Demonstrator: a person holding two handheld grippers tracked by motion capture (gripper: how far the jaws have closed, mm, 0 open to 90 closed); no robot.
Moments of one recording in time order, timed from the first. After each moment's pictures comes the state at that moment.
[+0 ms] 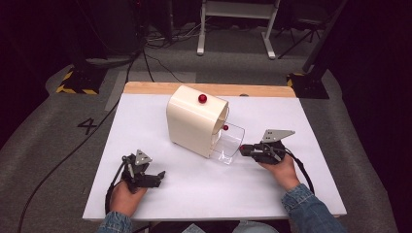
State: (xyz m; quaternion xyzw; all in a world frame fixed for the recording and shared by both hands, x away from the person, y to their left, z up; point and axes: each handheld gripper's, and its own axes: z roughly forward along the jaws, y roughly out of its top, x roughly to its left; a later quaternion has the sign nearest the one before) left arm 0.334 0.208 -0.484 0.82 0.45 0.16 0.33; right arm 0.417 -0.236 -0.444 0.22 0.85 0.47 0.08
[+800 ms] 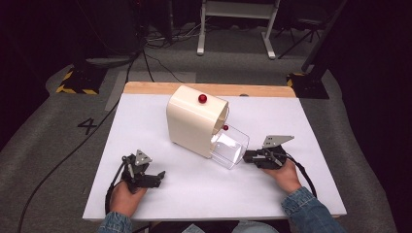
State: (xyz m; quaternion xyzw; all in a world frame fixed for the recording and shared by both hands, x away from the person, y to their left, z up) left arm 0.334 0.208 -0.484 0.82 0.45 0.16 0.33; right arm 0.415 -0.246 -0.469 0.24 0.86 0.44 0.07
